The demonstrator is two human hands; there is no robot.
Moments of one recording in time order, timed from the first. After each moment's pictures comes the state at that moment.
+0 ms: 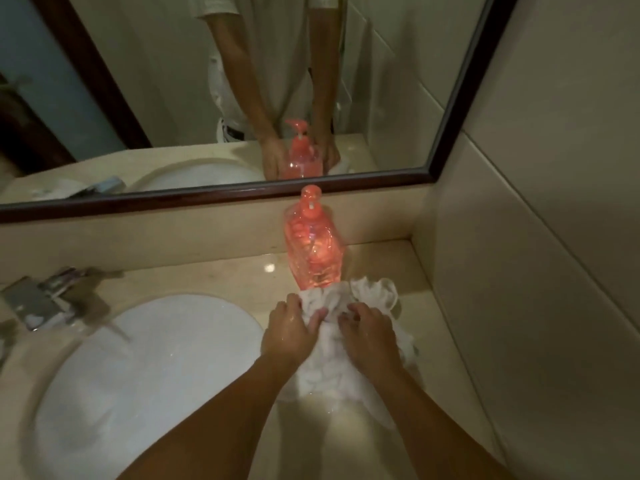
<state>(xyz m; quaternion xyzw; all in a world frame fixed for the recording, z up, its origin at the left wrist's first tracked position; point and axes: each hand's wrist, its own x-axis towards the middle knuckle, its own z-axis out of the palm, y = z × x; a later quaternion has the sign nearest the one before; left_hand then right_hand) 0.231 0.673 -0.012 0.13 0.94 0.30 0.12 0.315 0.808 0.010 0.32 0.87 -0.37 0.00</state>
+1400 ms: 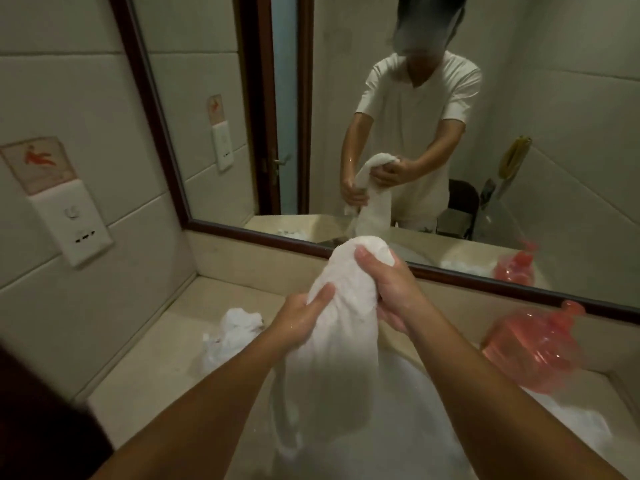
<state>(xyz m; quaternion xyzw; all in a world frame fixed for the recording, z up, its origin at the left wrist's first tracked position) 0.147 0.269 0.183 0.01 0.79 0.60 0.12 0.151 0.452 0.246 0.02 0.59 -0.81 0.04</state>
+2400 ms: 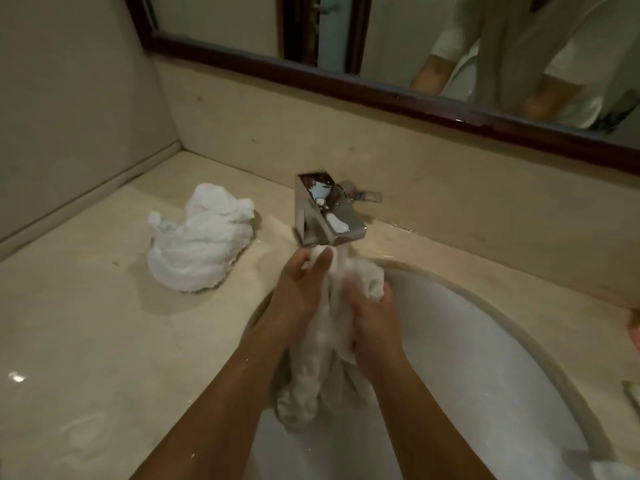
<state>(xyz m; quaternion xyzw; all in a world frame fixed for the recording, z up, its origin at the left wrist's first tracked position) 0.090 0.284 -0.101 -0.12 0.69 0.72 0.00 0.103 0.413 -0.131 0.10 0.67 -0.74 0.02</state>
